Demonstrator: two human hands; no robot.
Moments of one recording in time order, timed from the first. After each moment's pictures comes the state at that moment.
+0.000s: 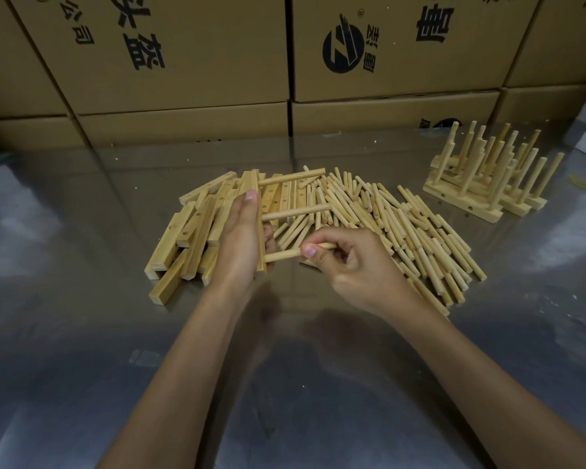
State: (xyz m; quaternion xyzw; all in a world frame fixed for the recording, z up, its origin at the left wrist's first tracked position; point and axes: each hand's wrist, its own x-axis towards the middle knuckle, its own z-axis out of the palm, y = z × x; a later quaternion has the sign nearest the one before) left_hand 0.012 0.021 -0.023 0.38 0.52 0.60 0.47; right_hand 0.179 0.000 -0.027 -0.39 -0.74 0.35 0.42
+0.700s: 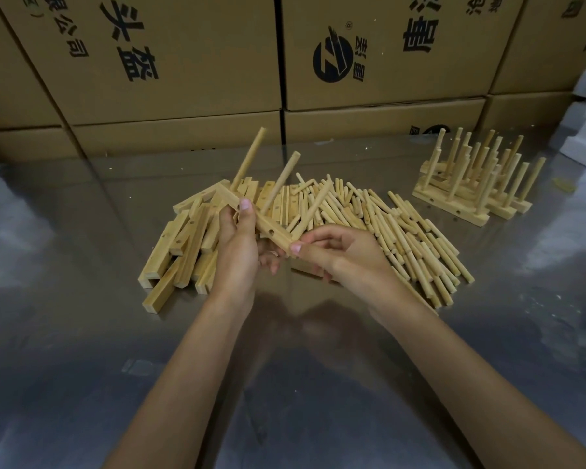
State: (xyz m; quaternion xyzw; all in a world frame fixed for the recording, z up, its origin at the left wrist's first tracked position) left_hand 0.022 0.021 -0.028 0.39 0.47 0.64 0.47; right_hand 0.179 0.008 -0.022 -0.46 -0.58 0.49 0.45
